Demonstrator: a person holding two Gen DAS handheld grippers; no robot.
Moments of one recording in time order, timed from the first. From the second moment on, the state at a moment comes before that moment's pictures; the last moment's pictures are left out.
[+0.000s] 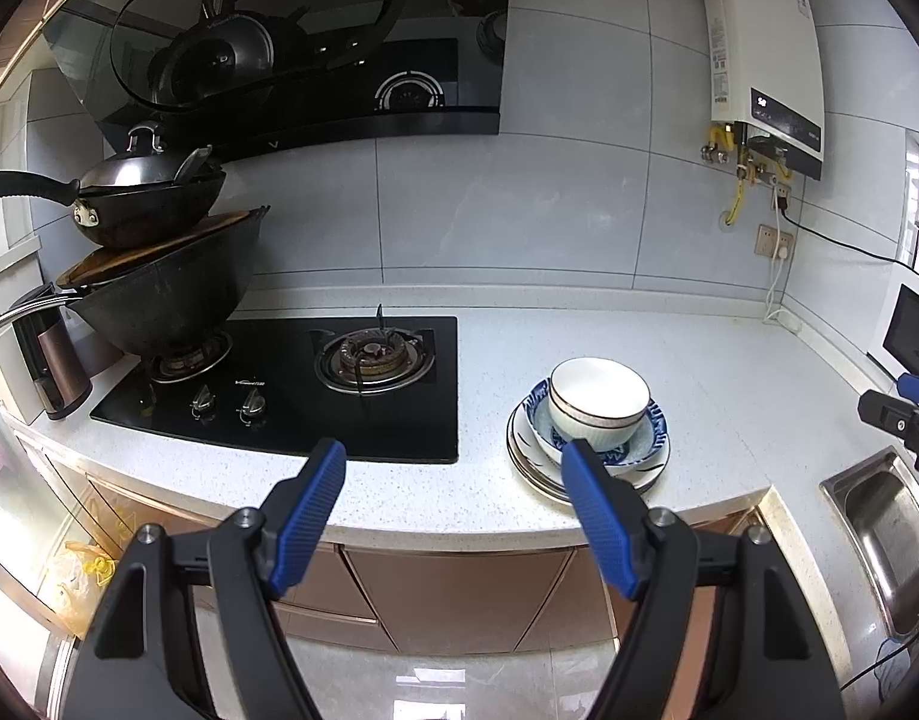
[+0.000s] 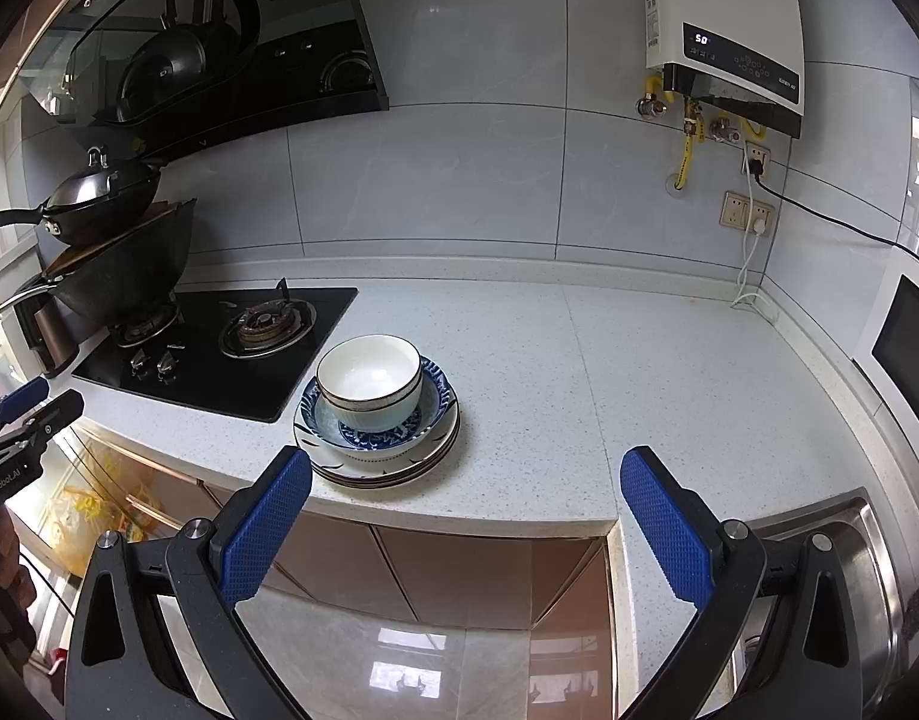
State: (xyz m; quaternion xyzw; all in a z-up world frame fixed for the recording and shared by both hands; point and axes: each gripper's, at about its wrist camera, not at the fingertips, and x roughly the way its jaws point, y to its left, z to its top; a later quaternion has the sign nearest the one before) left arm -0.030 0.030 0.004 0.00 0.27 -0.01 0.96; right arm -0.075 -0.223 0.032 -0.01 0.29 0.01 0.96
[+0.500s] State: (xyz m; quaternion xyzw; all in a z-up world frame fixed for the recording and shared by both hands) left arm -0.023 0.025 -0.002 0.00 0.28 -0.02 0.96; right arm -0.072 -0.227 0.029 0.00 0.30 0.01 0.95
